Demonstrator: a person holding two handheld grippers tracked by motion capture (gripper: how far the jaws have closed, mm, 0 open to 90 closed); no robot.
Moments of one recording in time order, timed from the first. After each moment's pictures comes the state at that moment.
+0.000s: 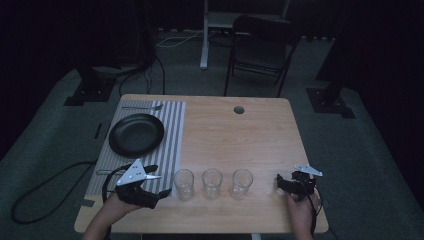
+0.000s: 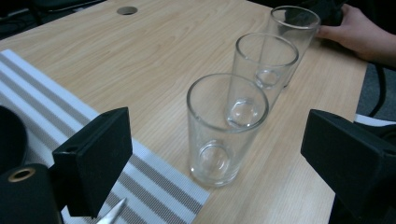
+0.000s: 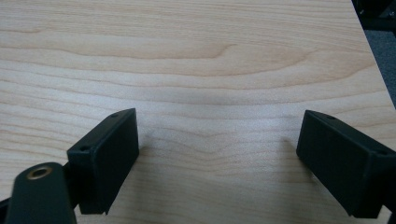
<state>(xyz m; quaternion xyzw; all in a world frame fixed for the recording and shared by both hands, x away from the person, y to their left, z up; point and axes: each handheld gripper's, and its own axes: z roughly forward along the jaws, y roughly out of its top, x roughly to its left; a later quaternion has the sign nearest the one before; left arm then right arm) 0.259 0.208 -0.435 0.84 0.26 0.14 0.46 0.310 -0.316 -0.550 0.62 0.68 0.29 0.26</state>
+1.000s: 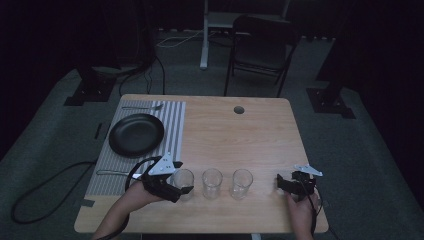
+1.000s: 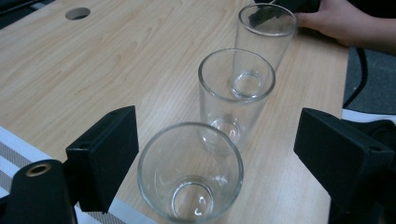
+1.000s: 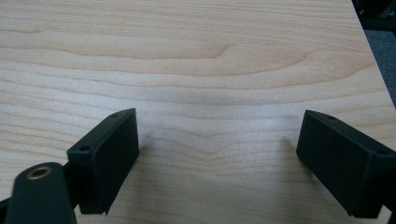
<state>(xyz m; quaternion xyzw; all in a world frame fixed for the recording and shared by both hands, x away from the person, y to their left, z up) 0.283 0.146 -0.424 0.88 0.20 0.11 0.43 0.310 -0.316 -0.551 0.62 0.68 0.29 0.26</state>
